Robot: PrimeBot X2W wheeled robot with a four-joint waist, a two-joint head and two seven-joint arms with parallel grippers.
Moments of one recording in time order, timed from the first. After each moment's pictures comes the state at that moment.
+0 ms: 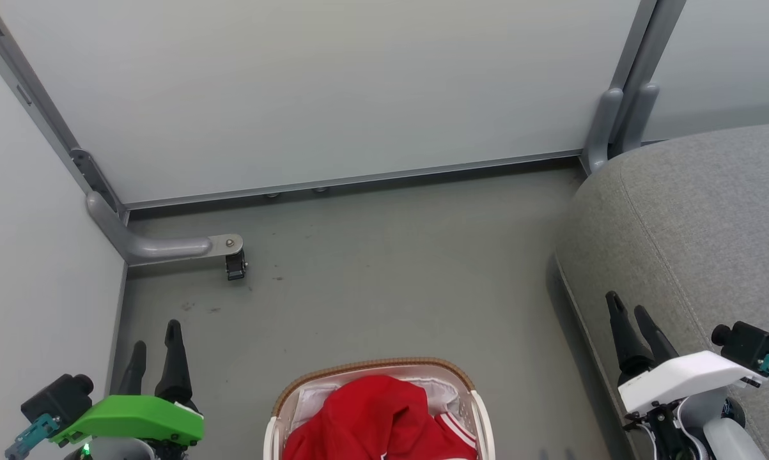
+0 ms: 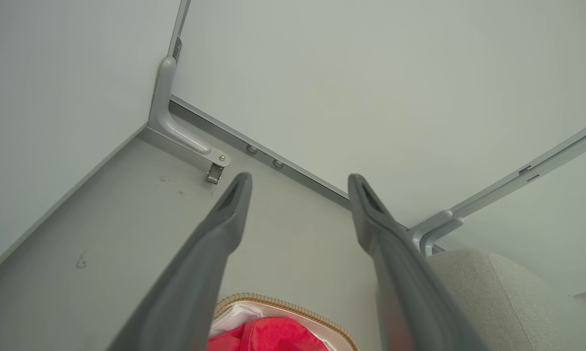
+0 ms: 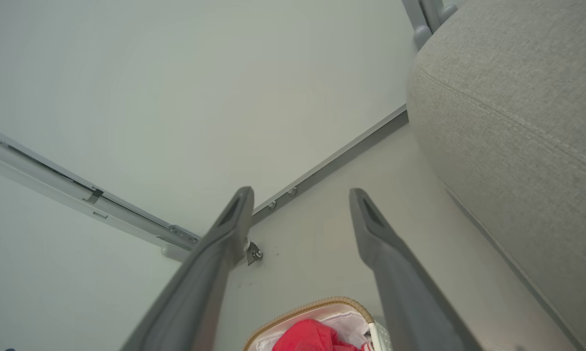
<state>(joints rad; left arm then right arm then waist) -0.07 0.07 0.04 0.35 -0.73 -0.12 -0.09 -0.12 -0.12 0.04 0.32 0.85 0.13 -0.09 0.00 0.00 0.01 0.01</state>
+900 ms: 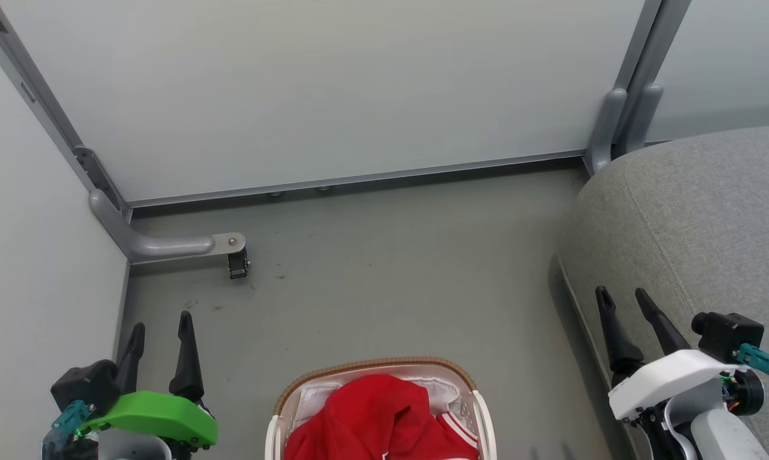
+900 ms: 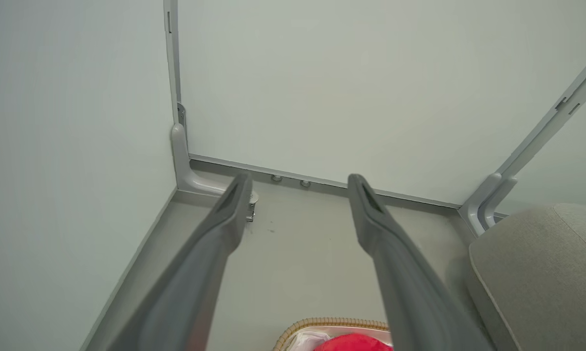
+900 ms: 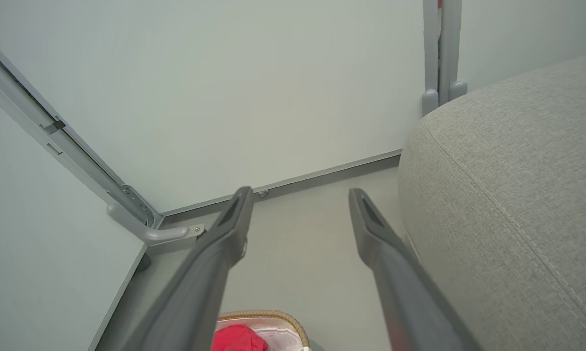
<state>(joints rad) -0.07 0.09 0.00 0.32 -0.41 -0.10 -0.17 -0.13 -0.14 0.07 0.32 0.52 0.13 -0.17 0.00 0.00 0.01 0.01</state>
